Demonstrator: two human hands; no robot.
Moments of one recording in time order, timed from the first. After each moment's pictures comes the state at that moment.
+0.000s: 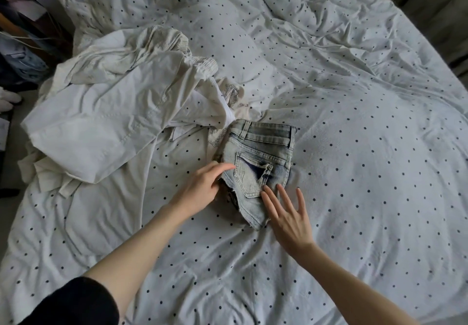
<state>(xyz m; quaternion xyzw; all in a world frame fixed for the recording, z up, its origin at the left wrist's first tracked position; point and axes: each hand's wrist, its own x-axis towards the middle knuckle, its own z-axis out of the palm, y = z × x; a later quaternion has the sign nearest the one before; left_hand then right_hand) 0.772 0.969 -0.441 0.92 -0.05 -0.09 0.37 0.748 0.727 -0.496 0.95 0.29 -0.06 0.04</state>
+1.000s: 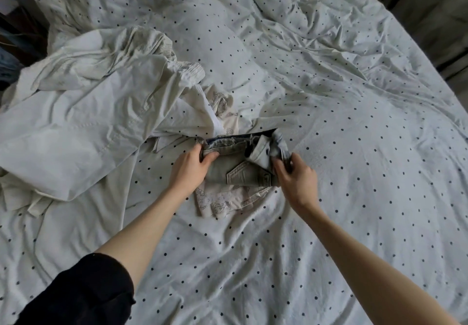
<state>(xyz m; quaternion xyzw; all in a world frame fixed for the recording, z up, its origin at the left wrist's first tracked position) 0.851 0.970 -0.474 0.93 0.14 -0.04 0.32 0.865 0.742 -0.456 0.92 -0.03 -0.02 -0.38</state>
